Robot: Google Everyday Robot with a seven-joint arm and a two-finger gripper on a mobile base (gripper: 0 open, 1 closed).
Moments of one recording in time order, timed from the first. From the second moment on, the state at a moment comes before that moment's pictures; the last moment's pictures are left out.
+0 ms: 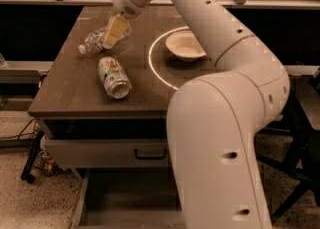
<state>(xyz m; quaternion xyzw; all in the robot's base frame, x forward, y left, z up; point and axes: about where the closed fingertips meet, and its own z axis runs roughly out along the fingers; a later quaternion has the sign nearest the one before) 0.783 0.142 0.907 -0.68 0.62 0.12 0.38</state>
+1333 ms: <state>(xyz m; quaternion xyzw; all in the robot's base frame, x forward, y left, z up) 0.796 0.163 0.859 -0.75 0.60 0.06 0.28</state>
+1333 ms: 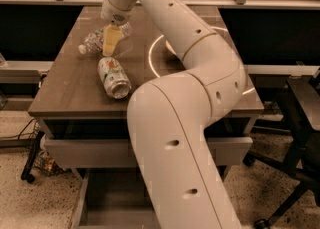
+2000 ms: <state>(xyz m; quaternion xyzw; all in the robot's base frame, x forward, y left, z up) 0.787 0.173 0.855 -0.75 0.59 0.07 0.28</state>
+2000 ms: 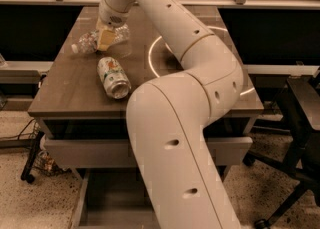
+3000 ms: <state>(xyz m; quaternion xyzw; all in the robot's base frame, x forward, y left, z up) 0.758 0.105 0.958 -0.70 0.59 0.04 0.39</state>
